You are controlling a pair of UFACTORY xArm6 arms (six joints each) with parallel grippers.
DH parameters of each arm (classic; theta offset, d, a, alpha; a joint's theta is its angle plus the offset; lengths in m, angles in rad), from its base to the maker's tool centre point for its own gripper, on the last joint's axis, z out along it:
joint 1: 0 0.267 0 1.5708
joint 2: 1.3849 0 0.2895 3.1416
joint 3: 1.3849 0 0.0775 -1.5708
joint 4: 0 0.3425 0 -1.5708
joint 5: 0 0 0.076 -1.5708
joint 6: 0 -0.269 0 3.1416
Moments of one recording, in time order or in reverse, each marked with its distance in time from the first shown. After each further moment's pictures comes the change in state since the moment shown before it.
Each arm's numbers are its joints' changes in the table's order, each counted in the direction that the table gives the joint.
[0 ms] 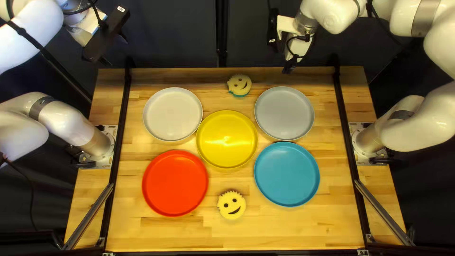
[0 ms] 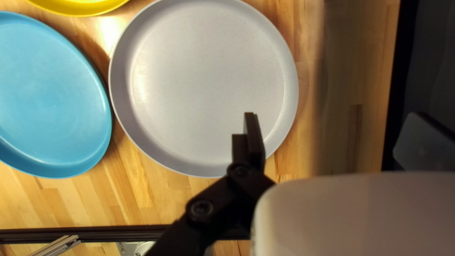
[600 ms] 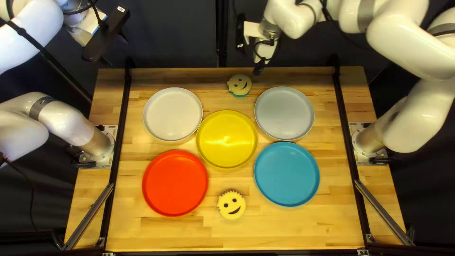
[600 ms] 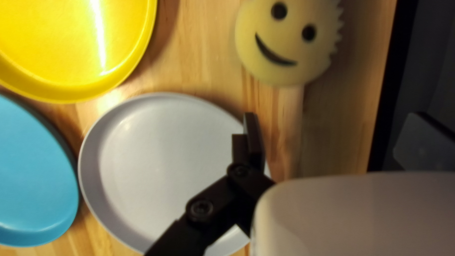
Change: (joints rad) left arm 0.000 0.000 0.000 0.000 0.000 0.000; right arm 0.068 -0.347 -0.283 0.022 0.085 0.110
